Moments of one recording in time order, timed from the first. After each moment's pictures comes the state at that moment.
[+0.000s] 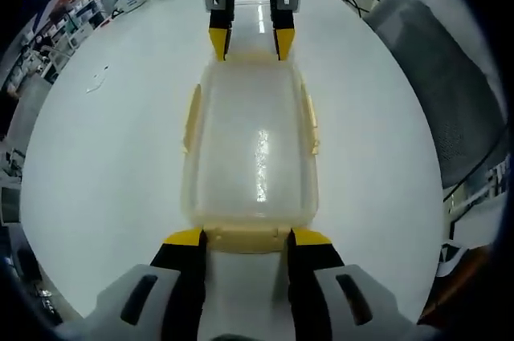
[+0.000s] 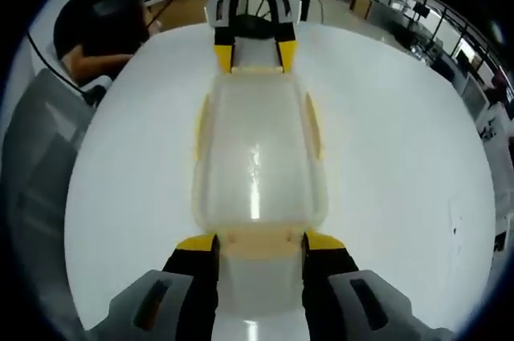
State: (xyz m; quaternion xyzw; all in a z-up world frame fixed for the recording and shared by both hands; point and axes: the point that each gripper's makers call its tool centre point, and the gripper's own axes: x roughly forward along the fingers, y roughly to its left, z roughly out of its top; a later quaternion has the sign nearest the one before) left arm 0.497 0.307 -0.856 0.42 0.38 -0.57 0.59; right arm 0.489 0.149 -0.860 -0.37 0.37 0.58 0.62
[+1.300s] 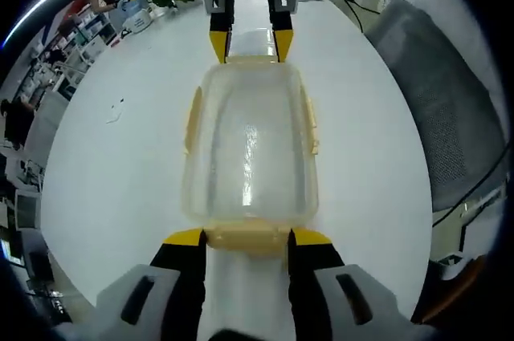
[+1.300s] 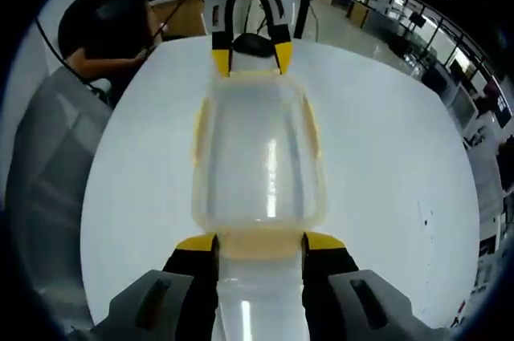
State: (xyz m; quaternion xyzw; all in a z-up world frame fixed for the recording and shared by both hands) left arm 0.482 0.276 -0.802 0.44 0.34 -0.55 0.62; right arm 0.477 0.116 -0.803 -0.39 0.34 0.58 0.63
